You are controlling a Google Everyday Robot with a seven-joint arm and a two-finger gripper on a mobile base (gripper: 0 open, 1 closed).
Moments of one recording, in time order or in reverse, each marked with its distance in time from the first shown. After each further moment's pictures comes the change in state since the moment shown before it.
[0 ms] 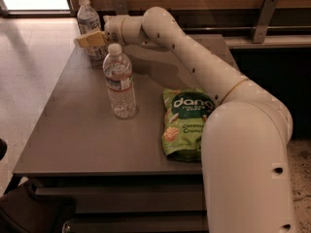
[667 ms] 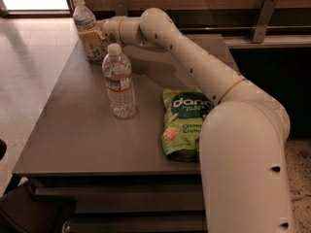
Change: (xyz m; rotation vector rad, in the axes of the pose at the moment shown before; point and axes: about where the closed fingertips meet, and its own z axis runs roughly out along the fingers) arm 0.001 0.004 0.005 -0.008 0.000 0.002
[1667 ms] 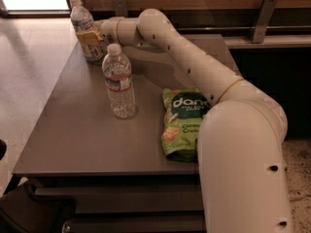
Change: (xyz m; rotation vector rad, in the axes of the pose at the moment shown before) arm 0.001 0.005 0.005 -0.009 0.001 0.001
